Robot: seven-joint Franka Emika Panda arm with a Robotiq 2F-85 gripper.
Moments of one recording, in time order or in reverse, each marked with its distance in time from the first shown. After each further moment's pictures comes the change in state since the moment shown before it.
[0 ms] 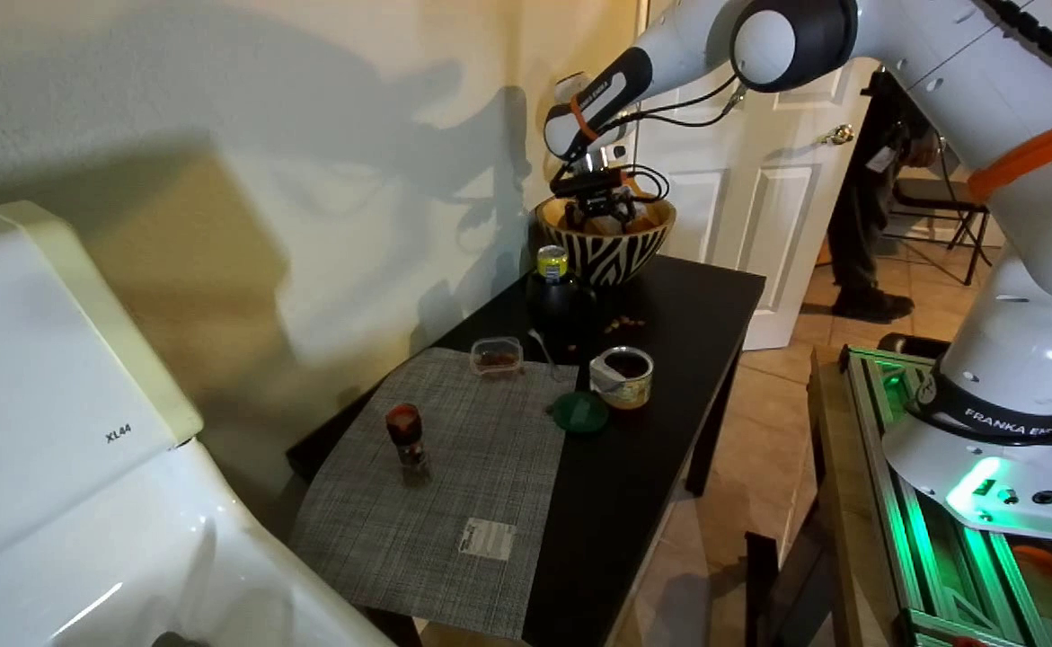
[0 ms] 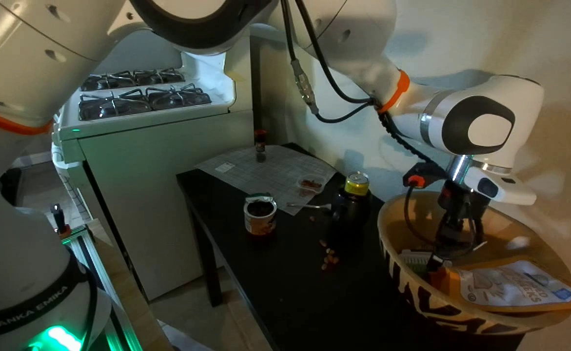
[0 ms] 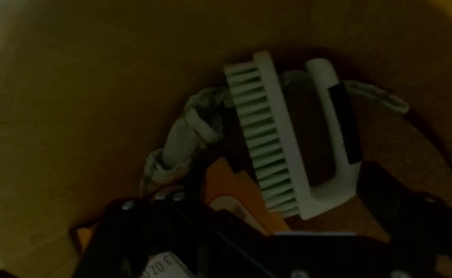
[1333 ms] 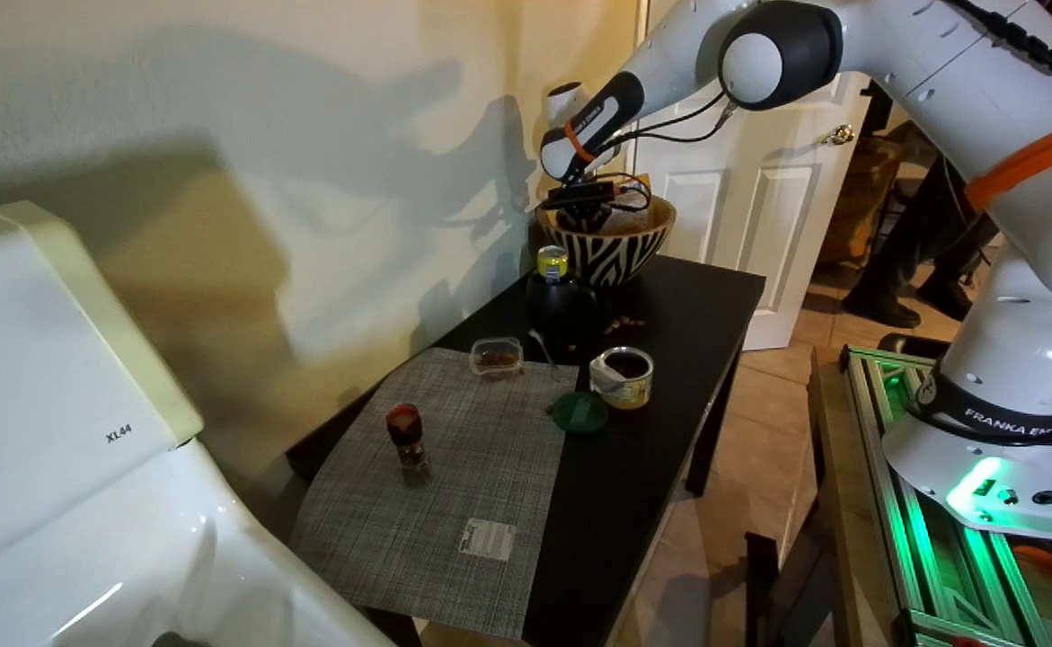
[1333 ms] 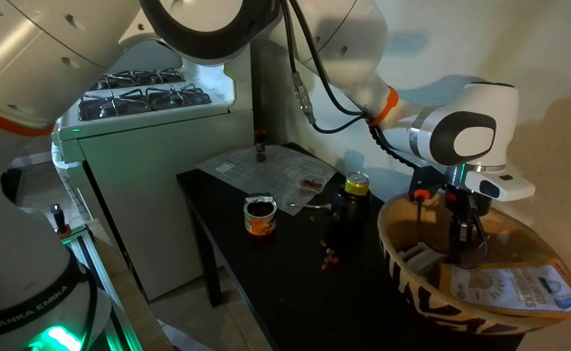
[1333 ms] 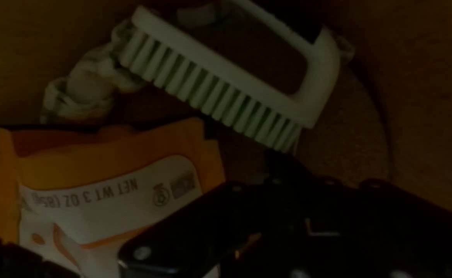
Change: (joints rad) arm 0.047 0.046 -0.036 -0.007 -0.016 0.260 -0.072
